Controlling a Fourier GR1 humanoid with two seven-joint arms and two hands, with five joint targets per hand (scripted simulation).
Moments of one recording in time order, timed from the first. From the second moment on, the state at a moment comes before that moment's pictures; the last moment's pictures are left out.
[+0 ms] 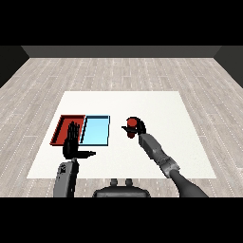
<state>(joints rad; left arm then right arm) 0.02 0.03 0.05 -1.62 0.13 -0.10 -0.47 -0.88 0.00 0.20 -0.22 -0.53 -0.13 -0.58</state>
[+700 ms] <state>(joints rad) 0.03 0.04 0.07 -1.65 0.15 -0.11 -0.45 -0.89 0.00 0.27 -0.24 -0.51 -0.22 -0.54</state>
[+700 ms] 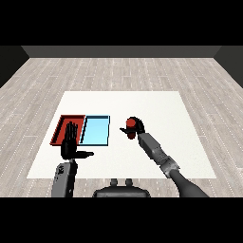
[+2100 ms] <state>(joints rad) -0.04 0.00 -0.13 -1.73 0.06 -0.03 -0.28 -0.57 -0.07 0.35 -1.16 -0.33 -0.46 -0.37</state>
